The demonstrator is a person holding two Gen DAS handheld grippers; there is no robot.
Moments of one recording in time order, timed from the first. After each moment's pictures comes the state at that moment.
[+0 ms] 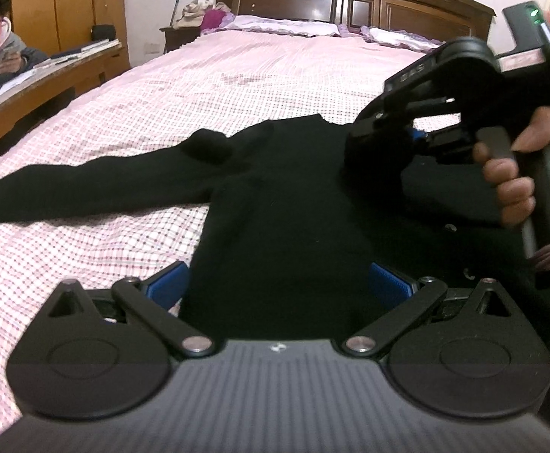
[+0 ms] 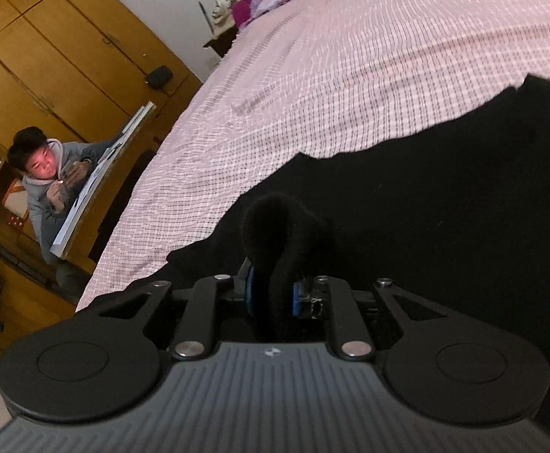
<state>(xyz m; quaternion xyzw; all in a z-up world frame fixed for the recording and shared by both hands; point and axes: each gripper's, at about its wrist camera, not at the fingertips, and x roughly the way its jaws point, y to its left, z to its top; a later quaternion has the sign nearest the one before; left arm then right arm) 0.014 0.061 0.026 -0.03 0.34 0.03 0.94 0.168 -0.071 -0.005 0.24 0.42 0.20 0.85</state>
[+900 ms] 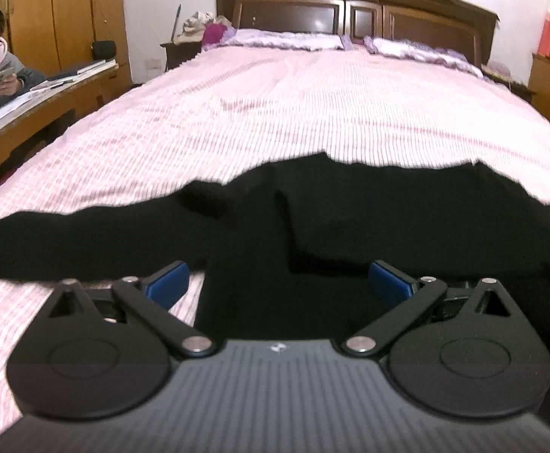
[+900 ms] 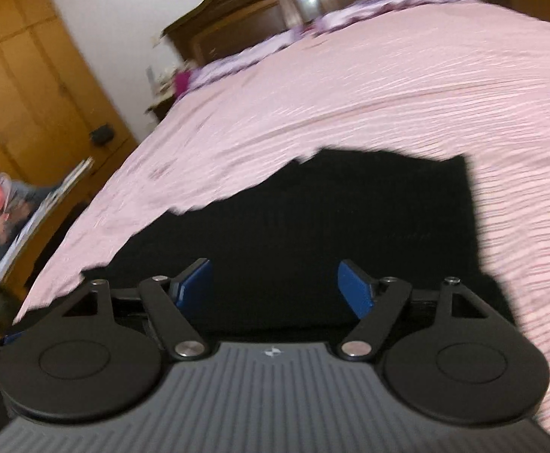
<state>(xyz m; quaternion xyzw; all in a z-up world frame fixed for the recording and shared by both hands) 0.070 0.057 0.045 -0.02 0.32 0.04 0.95 0.056 -0.258 0.012 0.20 0.32 0.07 0.92</state>
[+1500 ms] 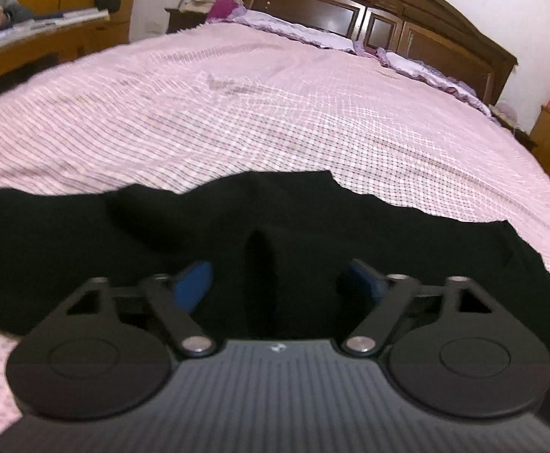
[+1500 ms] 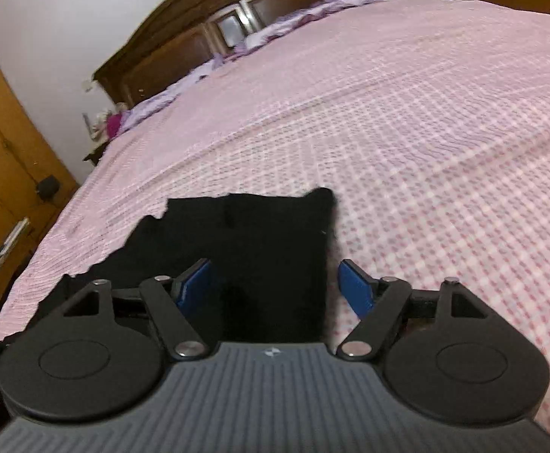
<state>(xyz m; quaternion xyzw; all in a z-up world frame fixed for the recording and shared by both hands) 0.166 0.075 0.000 -0.13 0.33 0.01 0.93 0.114 -0.359 -0.047 0.24 0.30 0.00 0.92</state>
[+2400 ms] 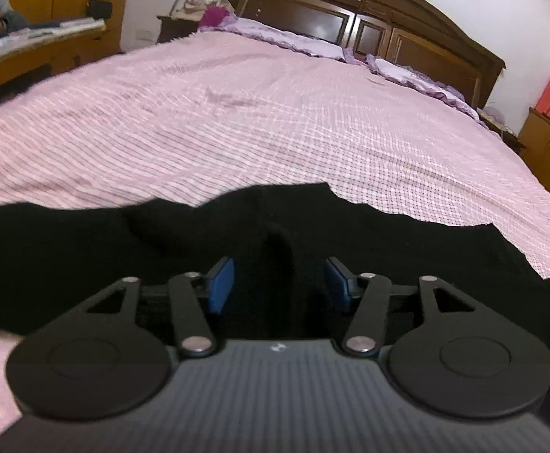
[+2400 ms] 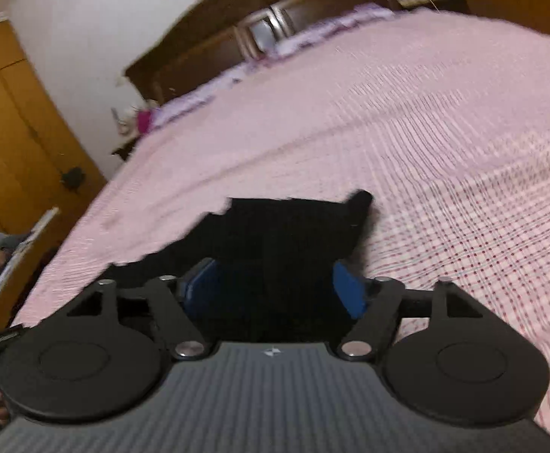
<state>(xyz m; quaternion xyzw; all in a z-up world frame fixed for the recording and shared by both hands) 0.140 0.092 0.025 -0.12 0.32 0.01 0.94 0.064 -0.330 0.002 0.22 0.28 0.03 0.93</state>
